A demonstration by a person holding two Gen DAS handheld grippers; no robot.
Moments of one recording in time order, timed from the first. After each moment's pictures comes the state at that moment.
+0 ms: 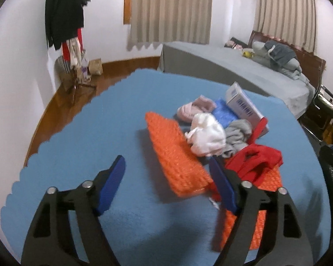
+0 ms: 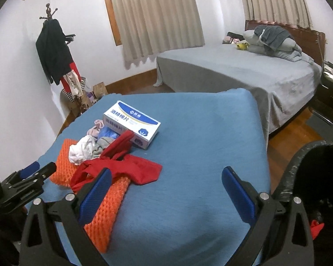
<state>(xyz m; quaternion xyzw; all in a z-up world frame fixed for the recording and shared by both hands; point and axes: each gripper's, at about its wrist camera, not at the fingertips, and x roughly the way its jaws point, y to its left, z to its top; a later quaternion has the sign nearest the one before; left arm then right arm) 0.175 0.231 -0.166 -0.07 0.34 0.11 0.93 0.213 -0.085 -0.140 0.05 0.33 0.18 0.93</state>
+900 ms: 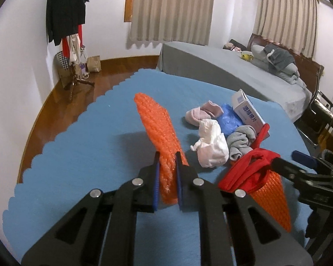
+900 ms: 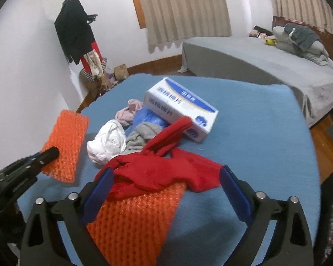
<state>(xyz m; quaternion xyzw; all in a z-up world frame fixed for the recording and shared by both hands) 0.164 0.251 -0.151 -0.08 0.33 0.10 0.94 0.234 -0.001 -0.161 0.01 0.36 0.25 0.90</state>
